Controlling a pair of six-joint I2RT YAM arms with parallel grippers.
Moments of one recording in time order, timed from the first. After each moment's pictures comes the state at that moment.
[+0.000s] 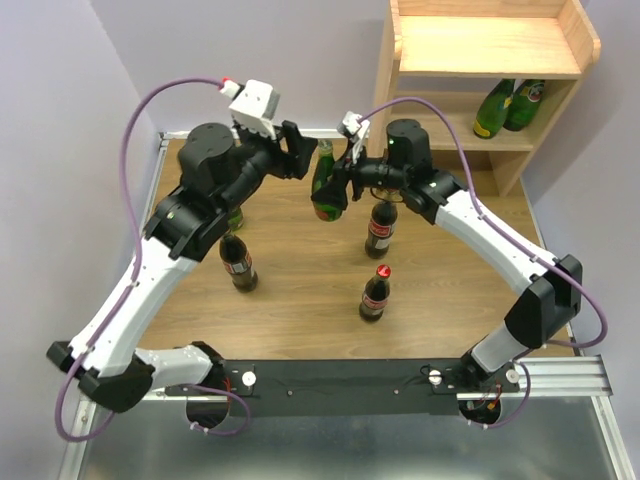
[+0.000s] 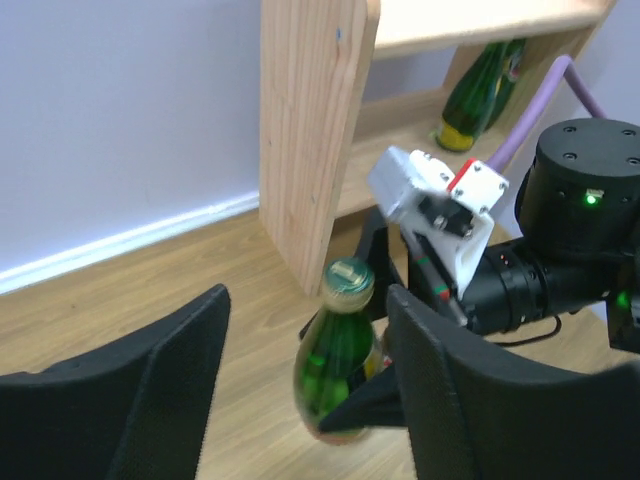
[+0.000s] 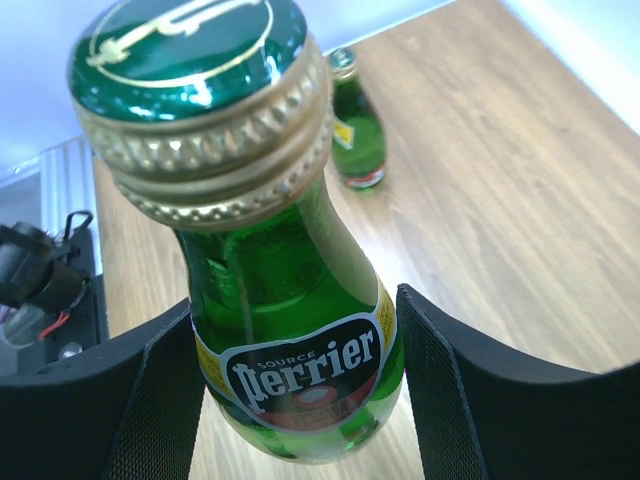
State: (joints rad) left arm -0.64 1.22 1.61 -0.40 -0.07 -0.16; right arm 0.61 1.59 1.49 -0.18 -0.64 -0.02
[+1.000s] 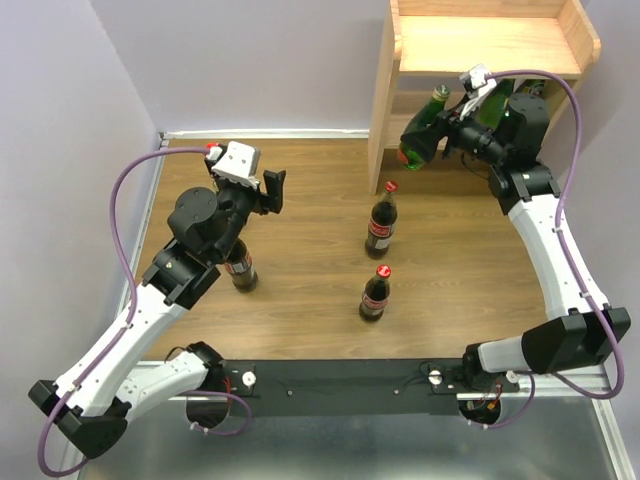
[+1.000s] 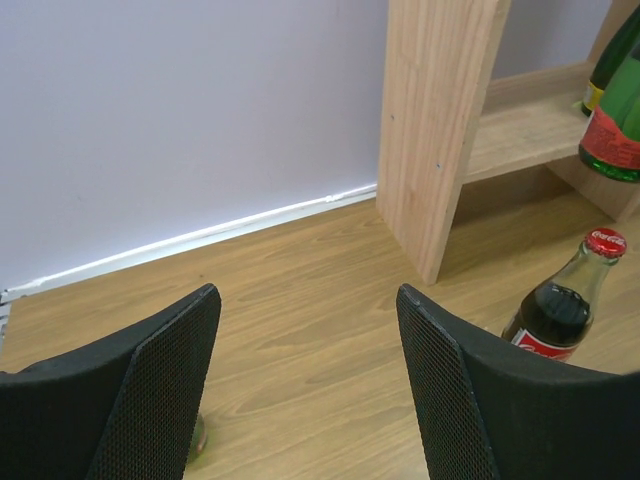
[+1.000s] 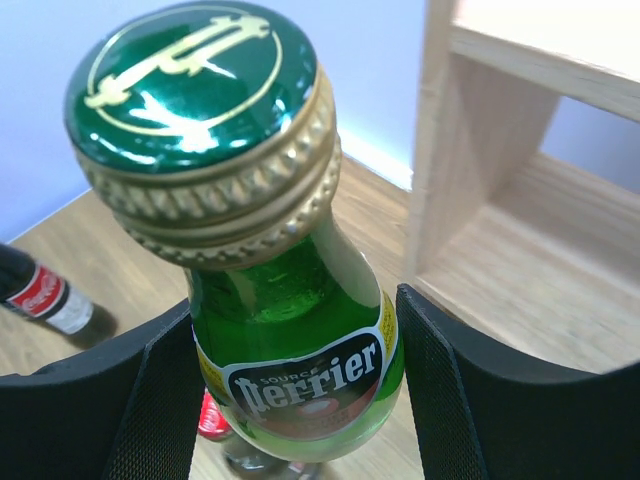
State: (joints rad) left arm -0.64 0.91 1.09 -0.11 -0.27 0.04; right arm 0.15 1.38 1.49 -0.19 -0.66 0.03
